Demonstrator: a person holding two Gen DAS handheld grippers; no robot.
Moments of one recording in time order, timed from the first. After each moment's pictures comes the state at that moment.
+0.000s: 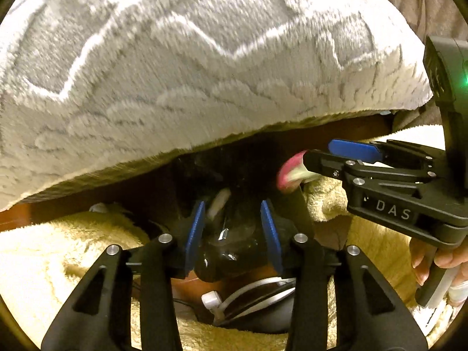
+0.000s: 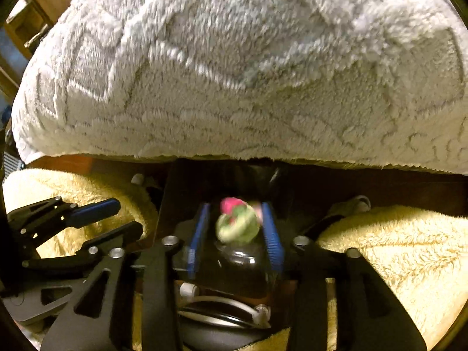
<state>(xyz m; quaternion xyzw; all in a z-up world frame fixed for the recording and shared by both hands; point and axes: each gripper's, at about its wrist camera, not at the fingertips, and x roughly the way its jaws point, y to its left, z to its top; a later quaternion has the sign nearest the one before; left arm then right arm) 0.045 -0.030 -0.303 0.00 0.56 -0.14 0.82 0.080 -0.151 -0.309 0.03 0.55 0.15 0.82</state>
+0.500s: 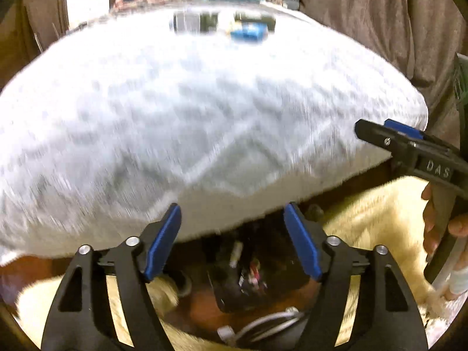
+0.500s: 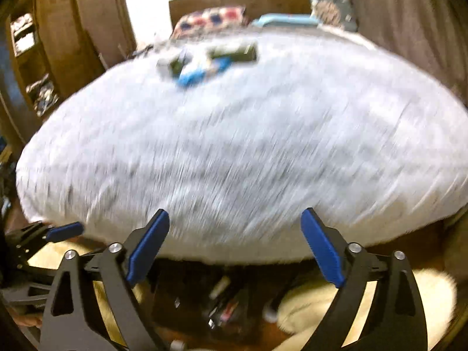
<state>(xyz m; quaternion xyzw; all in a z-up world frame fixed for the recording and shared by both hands) 0.055 -0.005 -0.194 0.01 0.44 -0.12 0.89 0.103 -0.201 -0.171 0.03 0.38 0.08 0.92</state>
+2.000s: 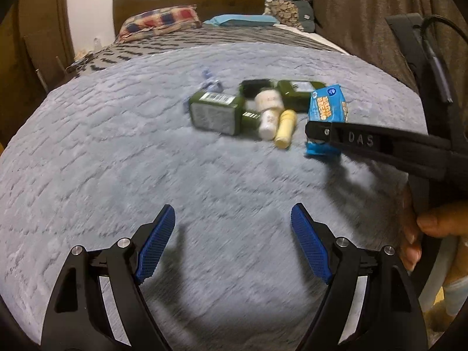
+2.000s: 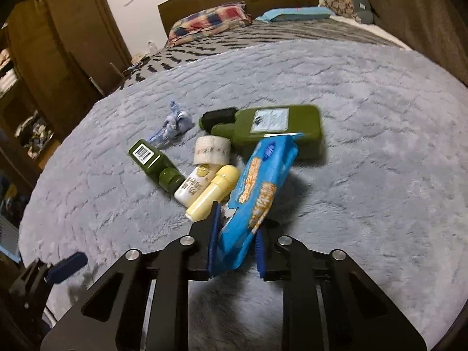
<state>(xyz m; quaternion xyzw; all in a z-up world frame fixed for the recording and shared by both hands) 0.222 -0.005 -0.144 0.04 0.40 -0.09 0.91 0.298 -0.145 -0.156 0.09 0.40 0.10 0.91</state>
